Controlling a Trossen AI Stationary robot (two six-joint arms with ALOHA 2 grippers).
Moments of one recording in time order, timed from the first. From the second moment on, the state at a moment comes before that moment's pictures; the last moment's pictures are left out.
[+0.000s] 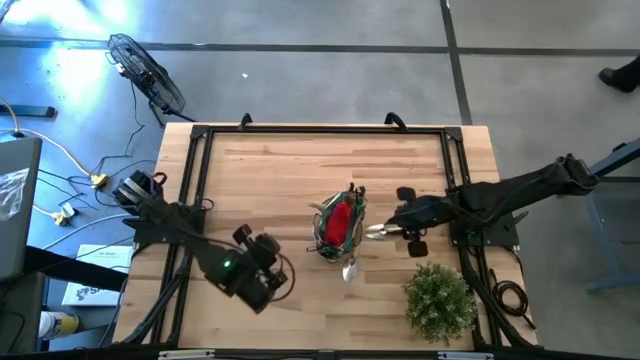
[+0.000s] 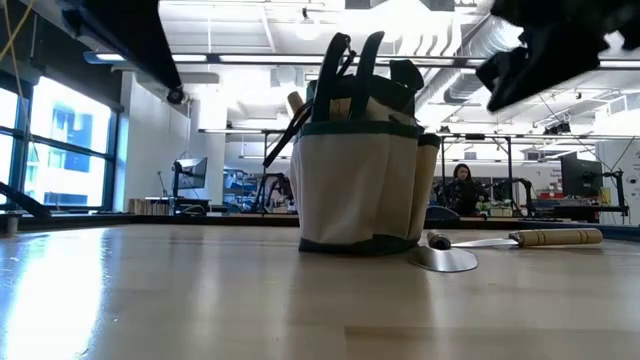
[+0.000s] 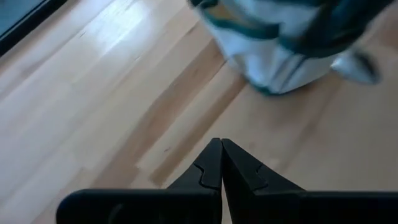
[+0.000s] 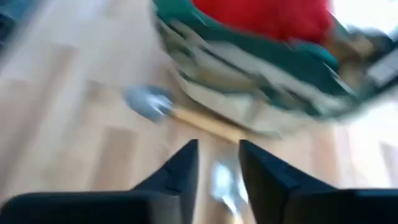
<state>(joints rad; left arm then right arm) -0.65 1.65 1.30 -1.07 -0.77 -1.28 0.21 0.95 0.64 -0.44 0.09 0.06</state>
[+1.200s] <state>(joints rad) -0.71 1.65 1.30 -1.00 -0.95 -1.24 0.03 1.26 0.64 -0.69 0.02 0.18</state>
